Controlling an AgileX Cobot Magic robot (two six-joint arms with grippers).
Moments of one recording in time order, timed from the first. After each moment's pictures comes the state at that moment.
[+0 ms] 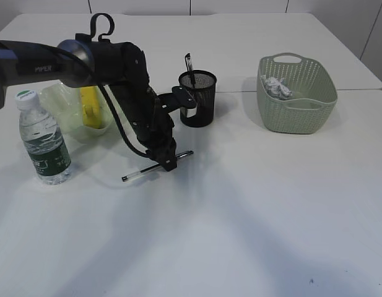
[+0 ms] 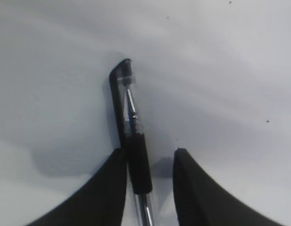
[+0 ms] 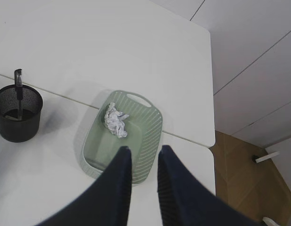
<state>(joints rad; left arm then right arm) -0.43 2.44 -1.96 -0.30 0.99 0.83 0.45 1.63 -2.00 -0.56 1.19 0.09</state>
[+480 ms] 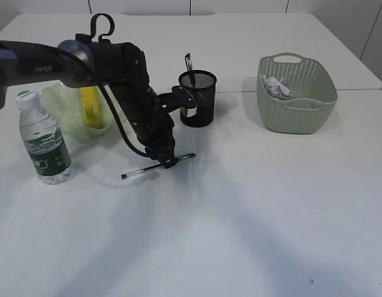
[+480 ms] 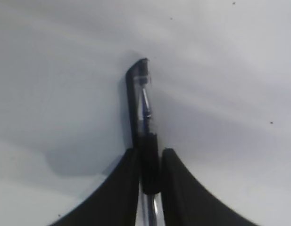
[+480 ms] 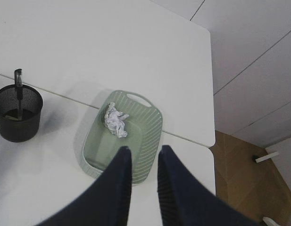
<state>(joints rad) -0.43 2.44 -1.96 -0.30 0.98 0.83 0.45 1.63 -2.00 -0.56 1.19 0.09</state>
